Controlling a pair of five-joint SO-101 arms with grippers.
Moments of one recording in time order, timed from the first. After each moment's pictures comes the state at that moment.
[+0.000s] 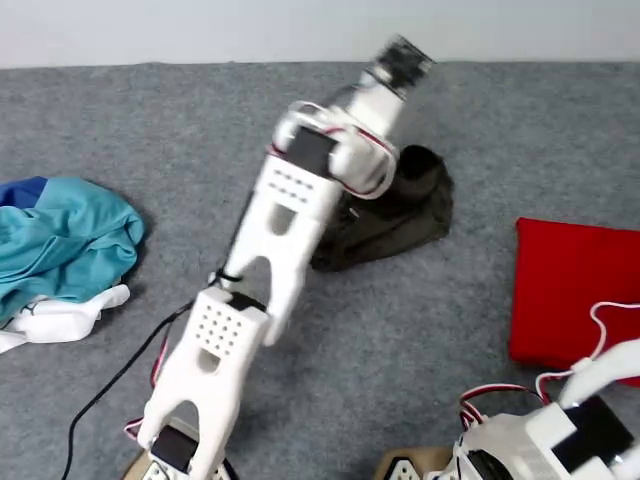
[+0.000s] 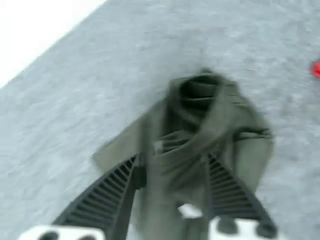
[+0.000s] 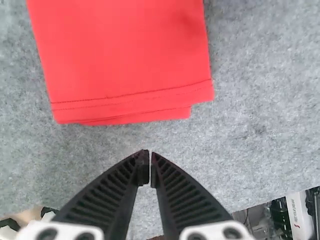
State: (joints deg) left arm 23.4 54.4 -80.2 90.2 -5.0; right arm 54.2 -1.4 -14.2 100.6 39.6
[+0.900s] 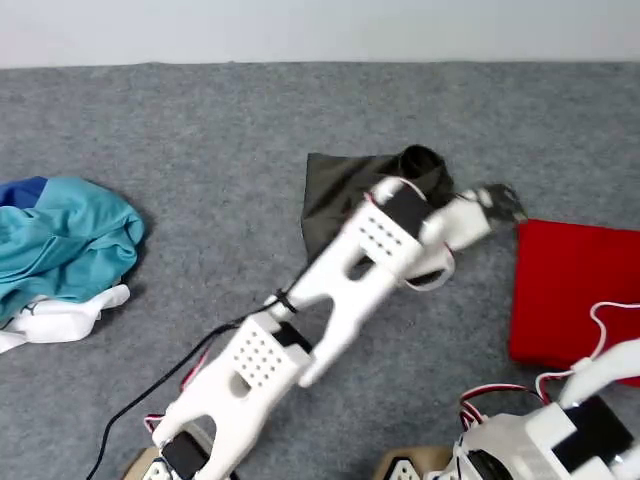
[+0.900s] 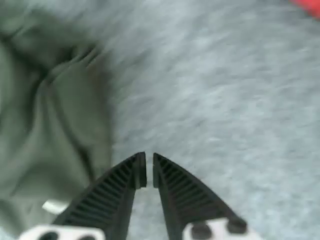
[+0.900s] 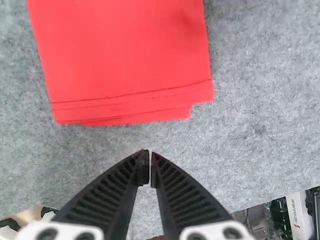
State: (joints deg) left arm 43.7 54.8 -63.5 98.8 -18.8; right arm 54.2 -1.4 -14.2 100.6 39.6
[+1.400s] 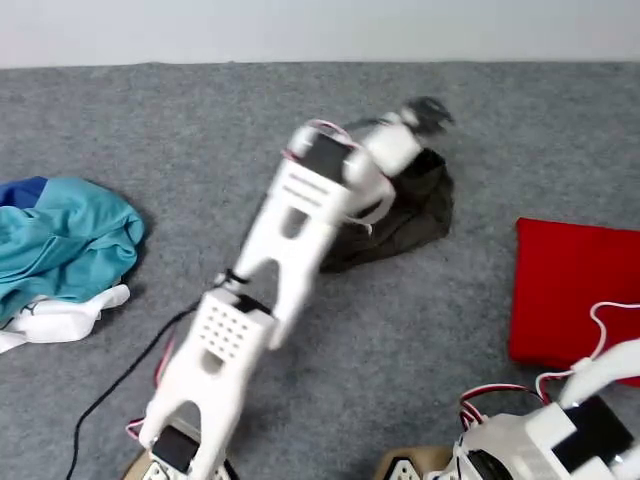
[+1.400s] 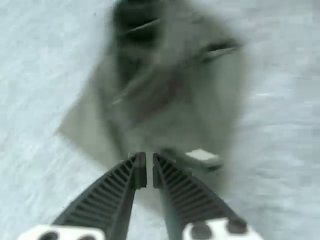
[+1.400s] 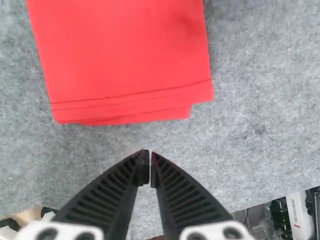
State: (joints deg) left arm 23.8 54.7 -72.9 97.0 -19.5; right arm 54.2 -1.4 -14.2 100.6 39.6
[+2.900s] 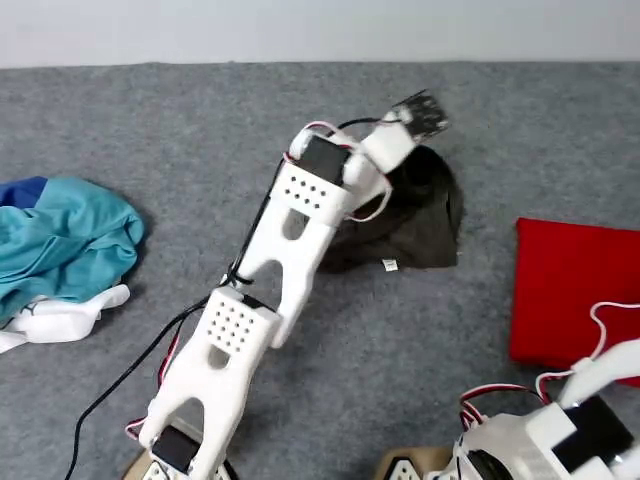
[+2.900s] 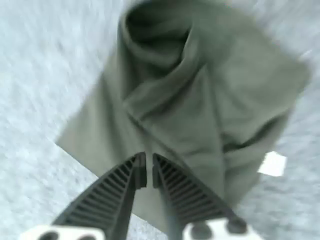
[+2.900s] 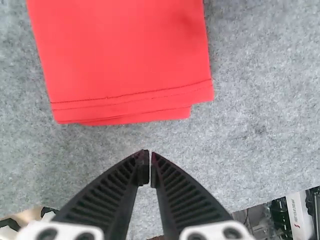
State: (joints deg) left arm 25.8 63.9 -79.6 96.1 -19.8; right arm 54.2 -1.4 -14.2 100.6 39.6
